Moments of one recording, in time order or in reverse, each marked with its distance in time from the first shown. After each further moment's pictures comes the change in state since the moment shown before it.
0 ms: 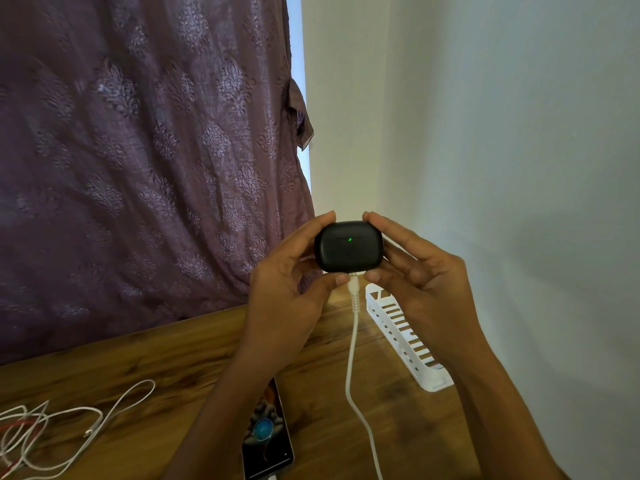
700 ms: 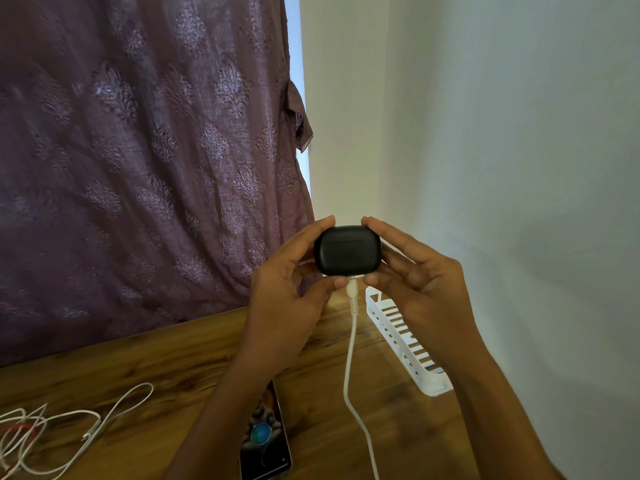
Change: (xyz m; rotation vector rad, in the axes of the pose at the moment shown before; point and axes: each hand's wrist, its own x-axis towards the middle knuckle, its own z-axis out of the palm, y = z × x) left_hand 0.004 -0.008 0.004 0.030 0.005 -0.020; right_hand 0.003 0.007 -0.005 -0.037 -0.007 -0.003
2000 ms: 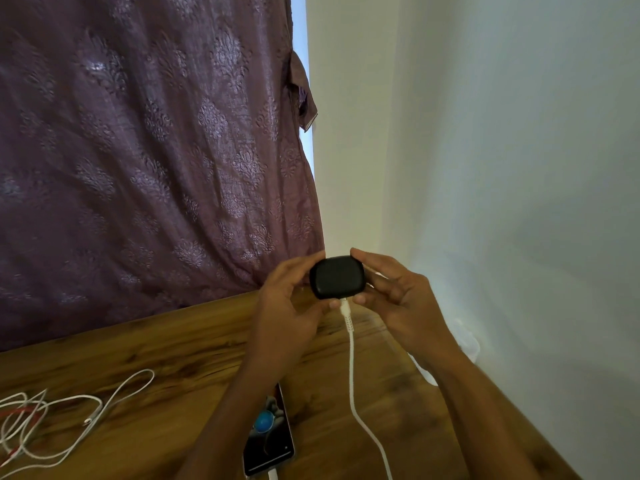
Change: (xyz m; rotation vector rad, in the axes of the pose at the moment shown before) left_hand -0.012 -0.071 0.002 0.268 0.066 -0.099; right_hand -0.006 0.070 0.004 -0.129 -0.087 0.208
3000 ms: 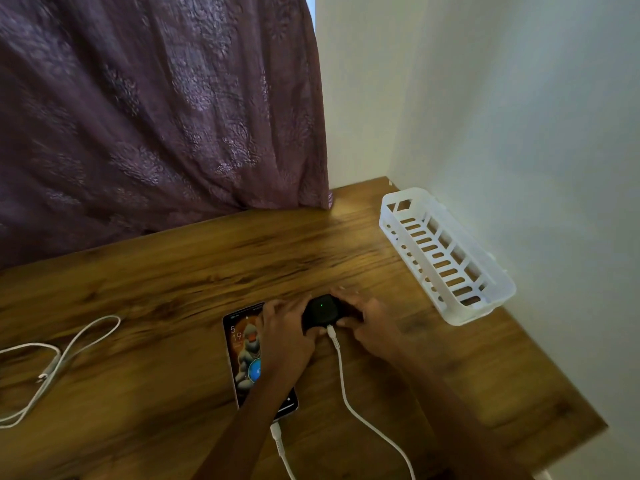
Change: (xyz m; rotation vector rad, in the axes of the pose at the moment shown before) left_hand -0.067 -0.172 0.063 0.615 -0.360 -0.497; right_hand -0.024 0.186 0.069 -0.374 -0.303 0.559
